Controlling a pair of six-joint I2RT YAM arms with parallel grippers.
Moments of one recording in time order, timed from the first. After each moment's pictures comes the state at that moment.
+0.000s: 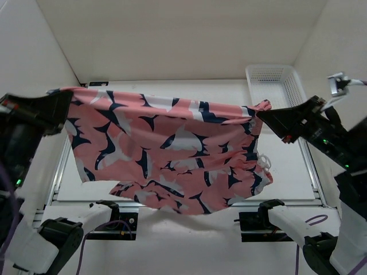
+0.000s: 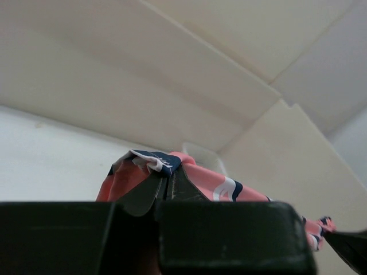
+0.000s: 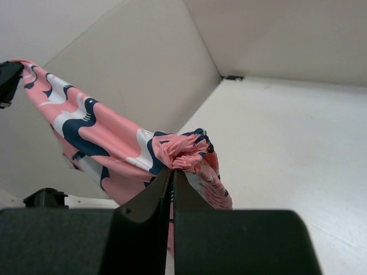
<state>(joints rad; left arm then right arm) -0.26 1.06 2.46 -1.18 -0.08 -0.62 0.28 0.90 1.91 -0.92 -0.52 0.55</state>
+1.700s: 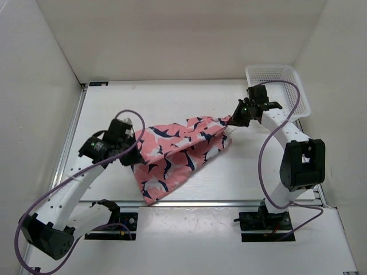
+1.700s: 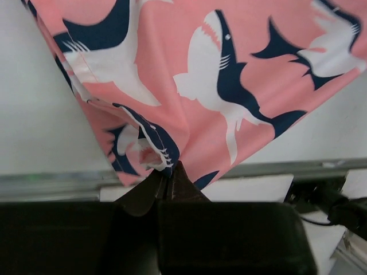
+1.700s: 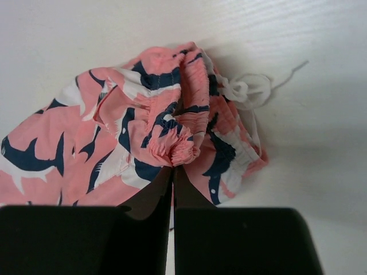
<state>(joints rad) -0.42 1.03 1.12 -1.05 0.02 -0.68 0.18 1.68 1.31 -0.54 -0.29 0.56</state>
